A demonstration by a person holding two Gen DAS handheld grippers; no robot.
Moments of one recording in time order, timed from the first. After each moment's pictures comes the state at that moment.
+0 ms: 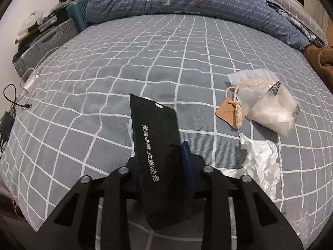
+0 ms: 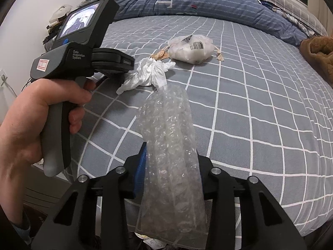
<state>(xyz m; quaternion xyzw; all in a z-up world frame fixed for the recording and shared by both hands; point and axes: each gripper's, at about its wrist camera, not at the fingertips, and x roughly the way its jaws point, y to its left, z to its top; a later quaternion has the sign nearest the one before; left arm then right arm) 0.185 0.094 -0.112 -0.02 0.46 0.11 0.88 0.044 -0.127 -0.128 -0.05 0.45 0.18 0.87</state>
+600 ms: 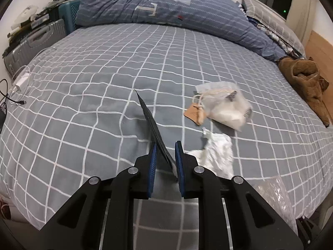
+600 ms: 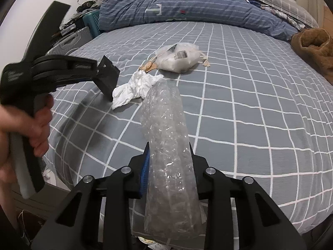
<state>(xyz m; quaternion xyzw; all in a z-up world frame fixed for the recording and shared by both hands) 0.138 0.089 -0.072 -0.06 0.44 0.03 0.90 0.049 -0.147 -0.115 -0.01 0.44 0.16 0.89</state>
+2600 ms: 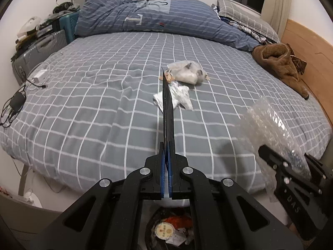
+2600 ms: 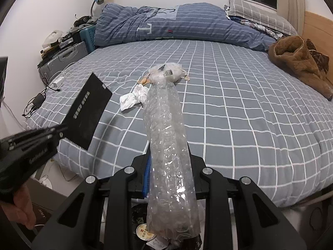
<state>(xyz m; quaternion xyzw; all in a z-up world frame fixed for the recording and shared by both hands) -0.032 0.047 -0.045 -0.03 0.41 0.00 0.91 -0.037 -0.169 -0.059 -0.01 0.39 0.11 0.92</state>
